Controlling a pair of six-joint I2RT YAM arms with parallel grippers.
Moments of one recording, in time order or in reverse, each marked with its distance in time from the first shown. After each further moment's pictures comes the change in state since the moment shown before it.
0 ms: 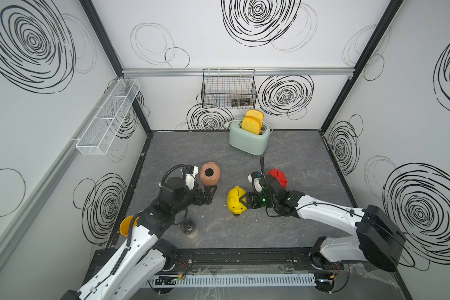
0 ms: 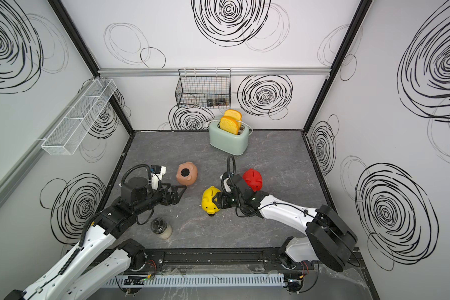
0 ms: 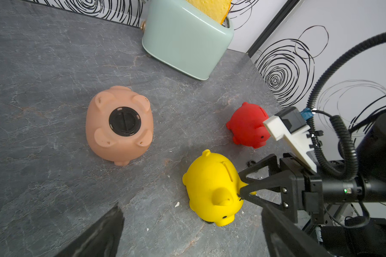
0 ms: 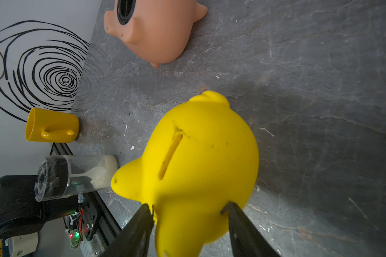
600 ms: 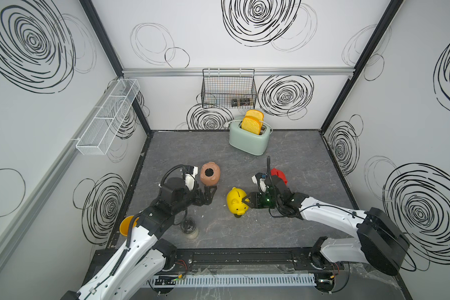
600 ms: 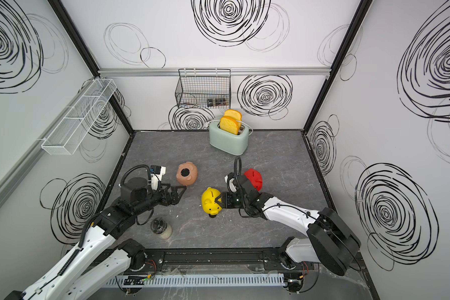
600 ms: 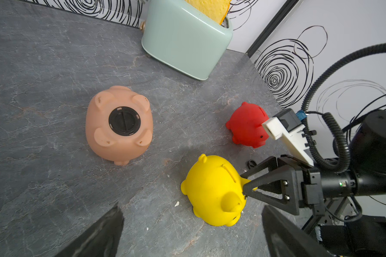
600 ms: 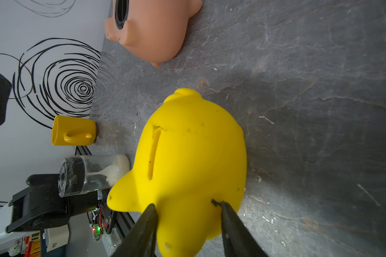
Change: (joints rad) left arm -0.008 -0.006 -0.001 -0.003 -0.001 0.000; right arm -0.067 -0.035 -0.079 0.074 -0.098 0.056
